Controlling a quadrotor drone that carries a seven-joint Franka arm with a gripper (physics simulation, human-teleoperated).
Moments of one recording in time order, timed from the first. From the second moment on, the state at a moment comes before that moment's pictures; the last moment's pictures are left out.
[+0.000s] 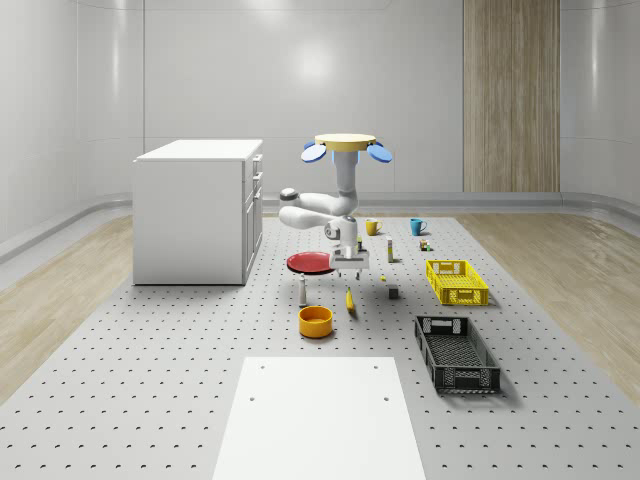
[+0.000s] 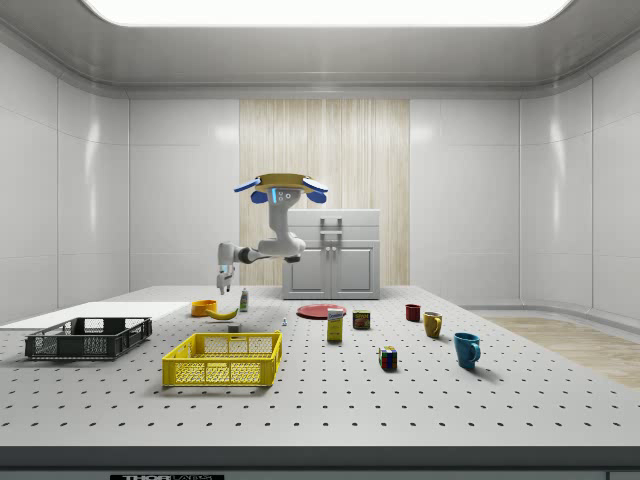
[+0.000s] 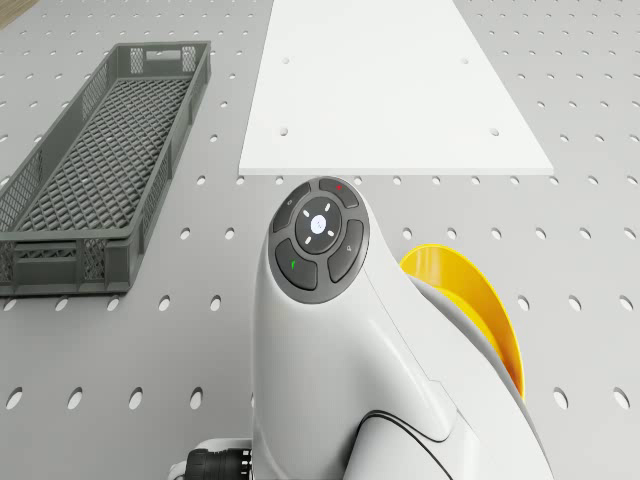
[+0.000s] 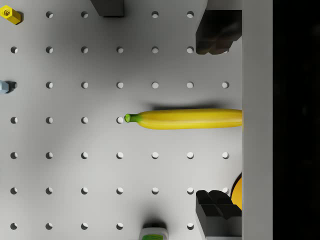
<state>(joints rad) -1.18 -1.56 1.38 -2.87 -1.76 1.62 1.70</state>
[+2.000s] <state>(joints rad) -1.21 -1.57 1.32 -2.83 -1.81 1.65 1.70</state>
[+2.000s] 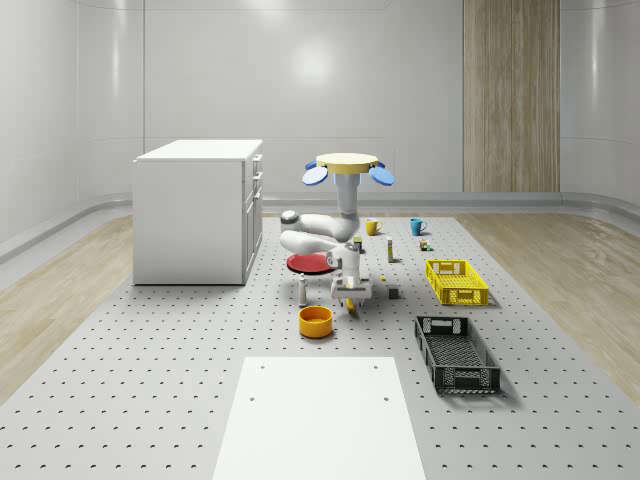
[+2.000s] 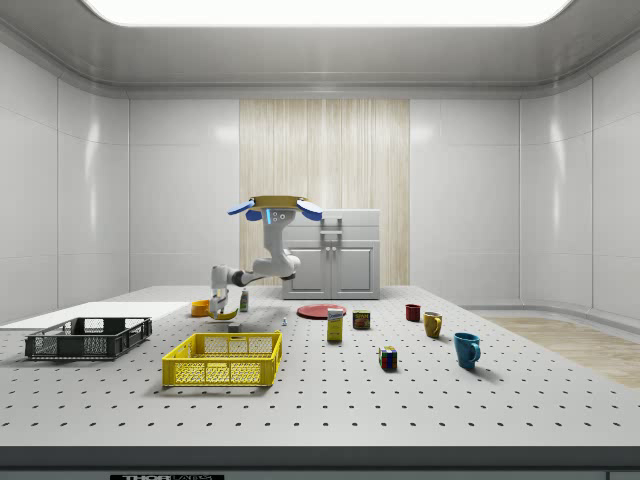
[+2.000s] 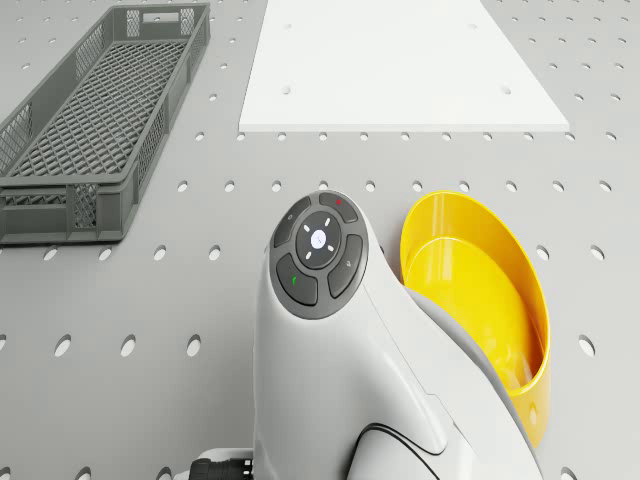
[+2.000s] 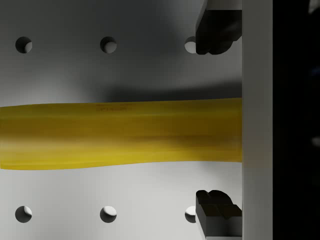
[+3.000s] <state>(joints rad) -1.22 -1.56 1.28 -2.81 -1.85 1.65 1.67</state>
